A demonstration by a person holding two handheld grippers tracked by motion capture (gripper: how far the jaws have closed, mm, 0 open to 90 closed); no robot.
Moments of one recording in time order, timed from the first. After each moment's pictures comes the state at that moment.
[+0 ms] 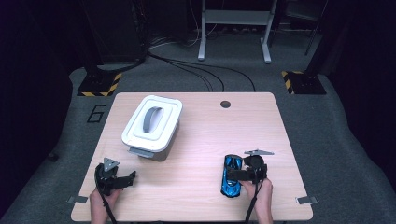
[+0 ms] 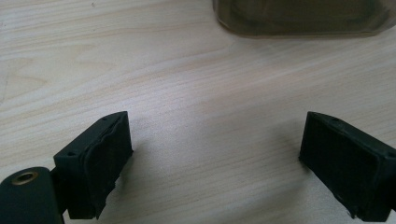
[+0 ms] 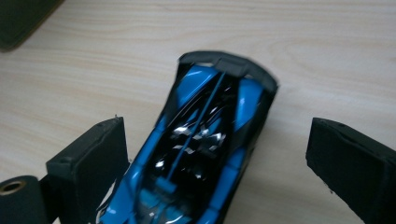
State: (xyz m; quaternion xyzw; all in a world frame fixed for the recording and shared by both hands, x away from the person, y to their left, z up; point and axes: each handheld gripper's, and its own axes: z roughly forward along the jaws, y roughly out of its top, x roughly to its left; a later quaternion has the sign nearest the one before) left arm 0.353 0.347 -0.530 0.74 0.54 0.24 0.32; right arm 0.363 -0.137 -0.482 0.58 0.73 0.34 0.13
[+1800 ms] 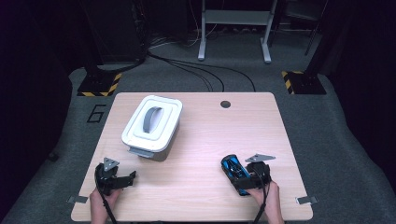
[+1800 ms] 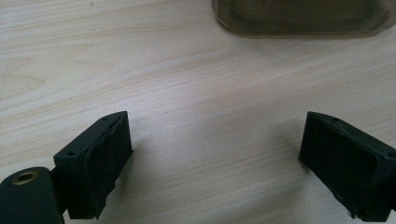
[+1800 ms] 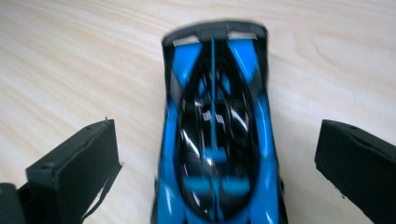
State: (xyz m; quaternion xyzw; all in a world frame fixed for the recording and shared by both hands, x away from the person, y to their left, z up) left arm 0.354 0.346 -0.532 0.73 0.54 0.24 0.32; right arm 0.363 -0.151 -0.488 0.49 0.80 0.33 0.12
